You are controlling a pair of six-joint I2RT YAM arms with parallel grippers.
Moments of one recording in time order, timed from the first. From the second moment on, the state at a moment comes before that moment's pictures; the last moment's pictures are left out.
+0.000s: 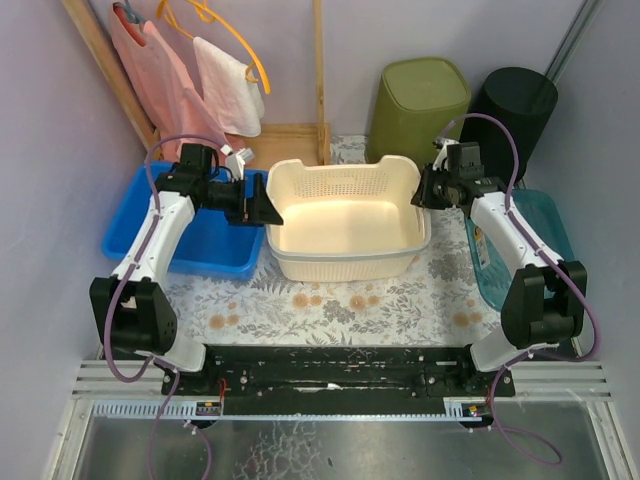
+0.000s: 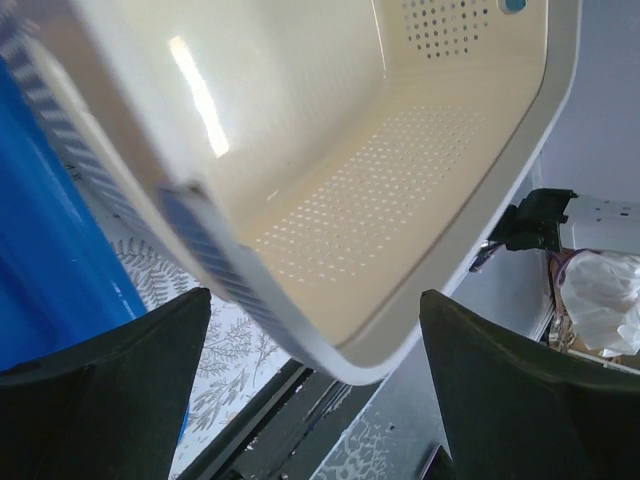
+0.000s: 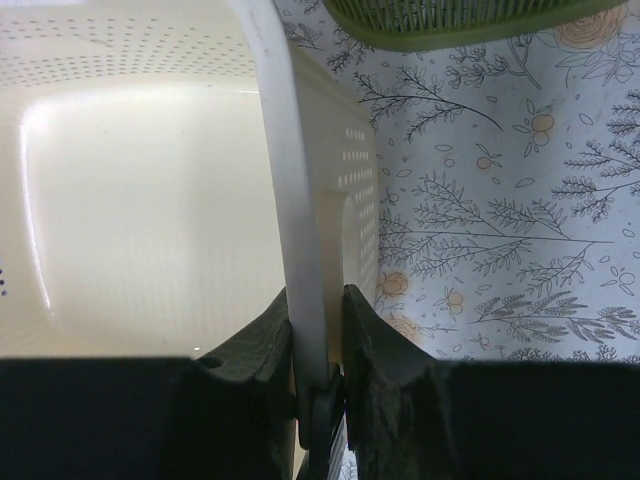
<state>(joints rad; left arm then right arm) -0.06 1.50 1.36 -0.87 0.87 -0.09 0.15 1.56 1.27 -0.51 -0.21 0.25</state>
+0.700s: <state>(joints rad) 0.02 1.60 1.30 -0.67 1.00 -0.16 0.11 1.55 1.23 -0.46 -0.26 0.26</state>
